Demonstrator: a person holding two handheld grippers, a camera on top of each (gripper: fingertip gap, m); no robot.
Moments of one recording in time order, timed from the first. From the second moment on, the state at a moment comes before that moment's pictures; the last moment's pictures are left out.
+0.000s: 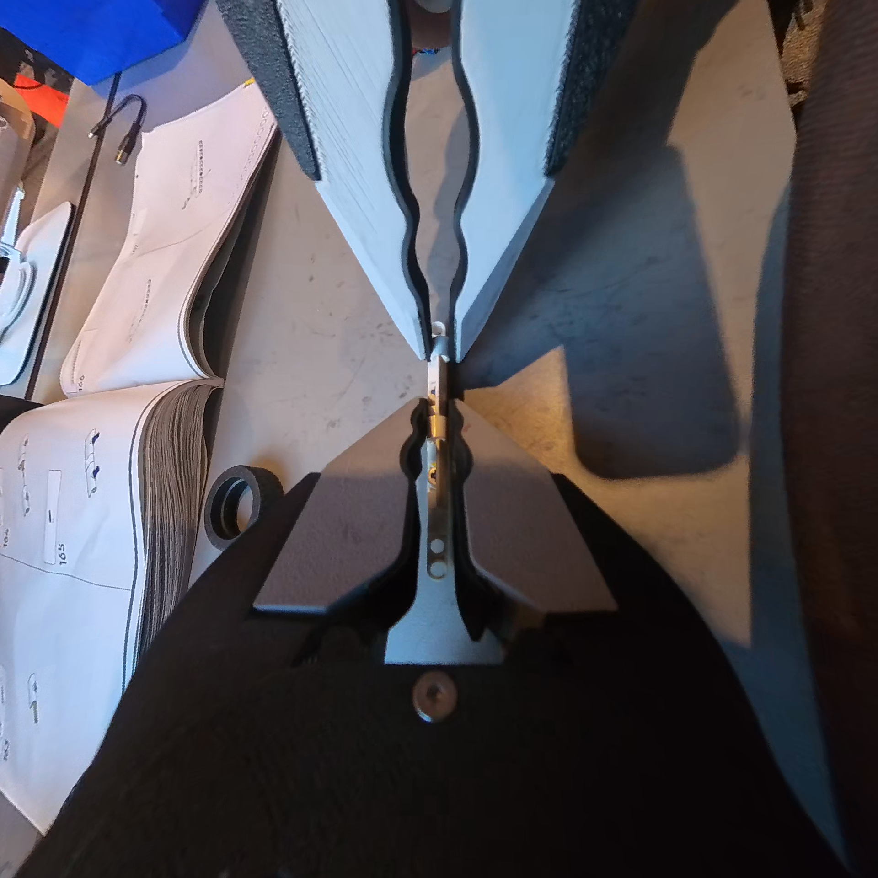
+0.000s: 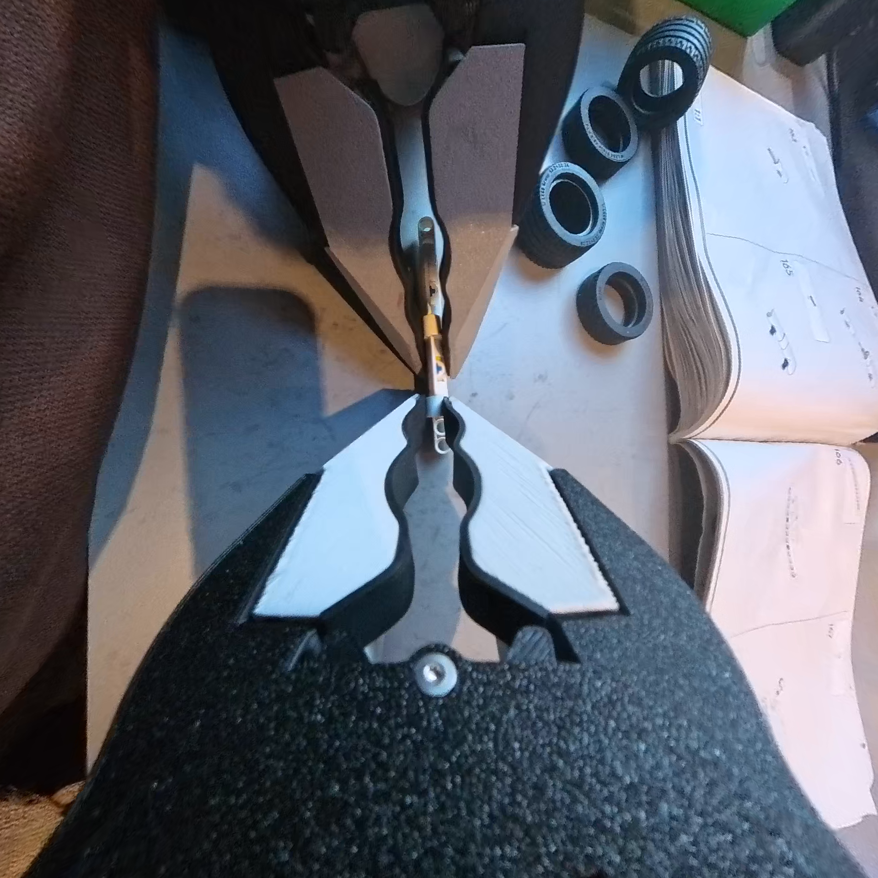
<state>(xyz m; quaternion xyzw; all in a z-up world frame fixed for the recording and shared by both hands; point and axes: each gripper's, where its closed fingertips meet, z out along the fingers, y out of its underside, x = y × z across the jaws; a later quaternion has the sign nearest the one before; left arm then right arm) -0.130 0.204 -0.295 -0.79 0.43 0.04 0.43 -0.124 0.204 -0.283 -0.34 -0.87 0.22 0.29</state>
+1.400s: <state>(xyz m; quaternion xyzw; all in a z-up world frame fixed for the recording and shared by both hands) -0.131 0.203 -0.294 -0.79 0.43 0.05 0.43 -0.123 0.204 -0.286 -0.38 -0.86 0.31 0.15</state>
